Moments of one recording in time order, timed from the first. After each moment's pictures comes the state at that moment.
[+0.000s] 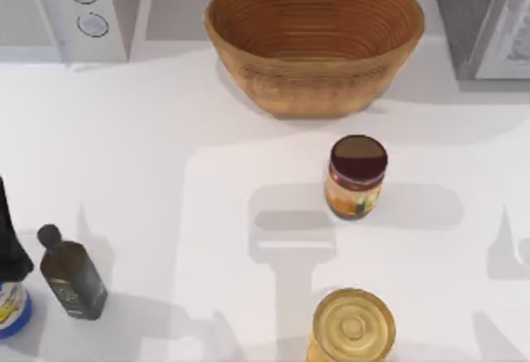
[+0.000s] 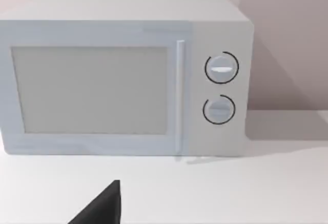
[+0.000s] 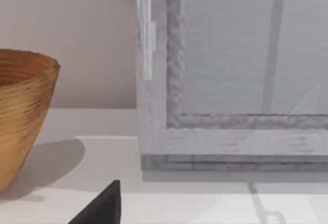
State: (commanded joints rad) left arm 0.00 0.00 0.00 0.00 0.00 0.00; right arm 0.00 0.00 0.00 0.00 0.00 0.00
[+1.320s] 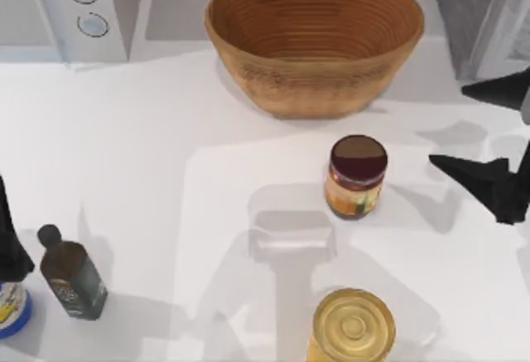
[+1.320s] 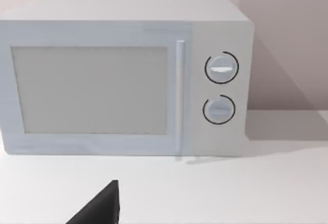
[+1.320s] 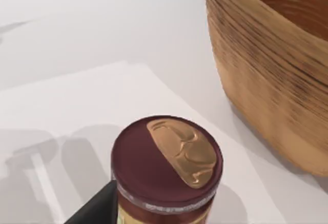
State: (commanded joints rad) left arm 0.00 0.00 0.00 0.00 0.00 0.00; right arm 0.03 1.44 0.62 0.26 -0.91 -0.55
